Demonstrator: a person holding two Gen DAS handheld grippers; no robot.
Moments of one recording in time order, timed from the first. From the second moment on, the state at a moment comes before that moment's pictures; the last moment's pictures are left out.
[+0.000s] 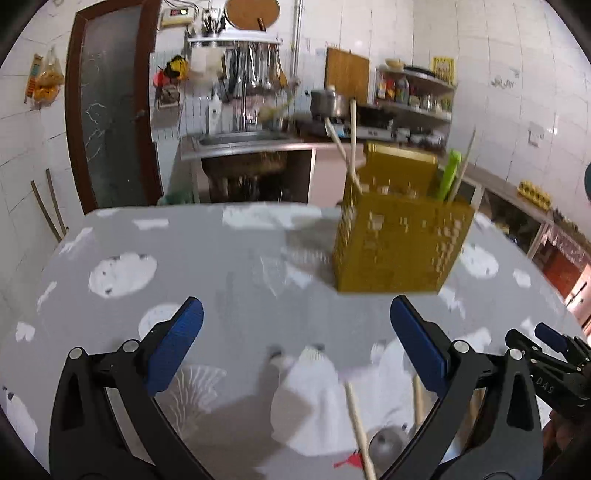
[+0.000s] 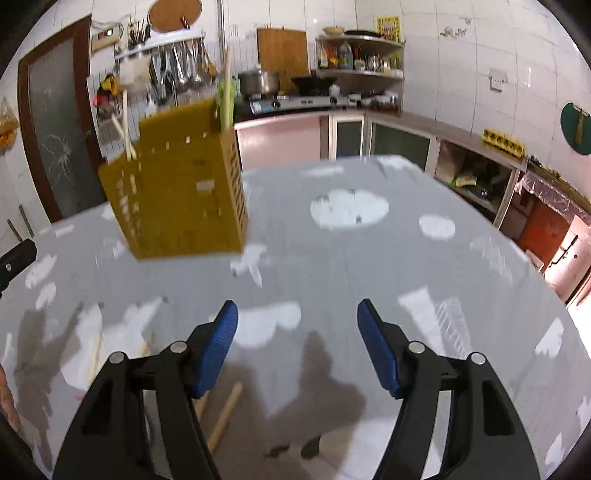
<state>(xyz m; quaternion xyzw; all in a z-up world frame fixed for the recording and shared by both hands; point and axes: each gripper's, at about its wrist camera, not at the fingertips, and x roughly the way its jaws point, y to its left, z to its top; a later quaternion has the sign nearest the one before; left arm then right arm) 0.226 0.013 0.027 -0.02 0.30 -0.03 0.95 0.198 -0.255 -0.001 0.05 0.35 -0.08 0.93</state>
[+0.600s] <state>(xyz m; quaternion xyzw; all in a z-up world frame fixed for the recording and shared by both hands) 0.222 -0.015 -0.027 0.02 0.37 -0.04 0.93 0.188 -0.237 -0.026 0.05 0.42 -0.09 0.90</state>
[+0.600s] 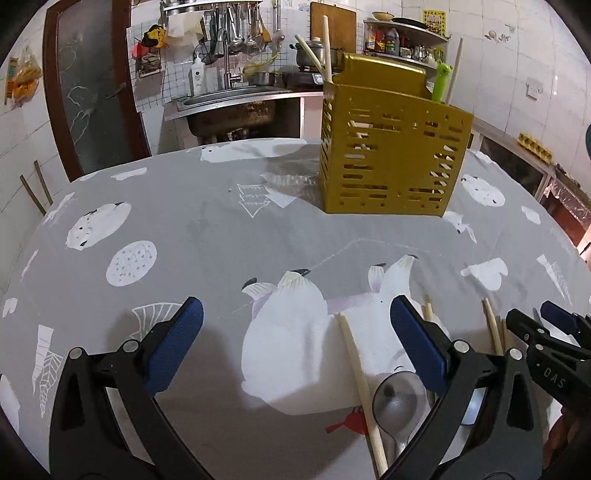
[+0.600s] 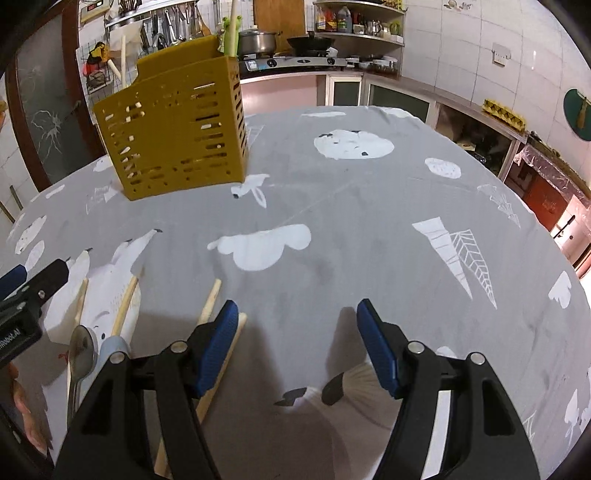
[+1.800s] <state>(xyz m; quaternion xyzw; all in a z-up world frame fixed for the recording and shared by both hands) 0.232 -0.048 -0.049 0.03 0.44 -0.07 0.90 0.205 -0.211 -0.029 0.08 0.44 -0.08 0.89</state>
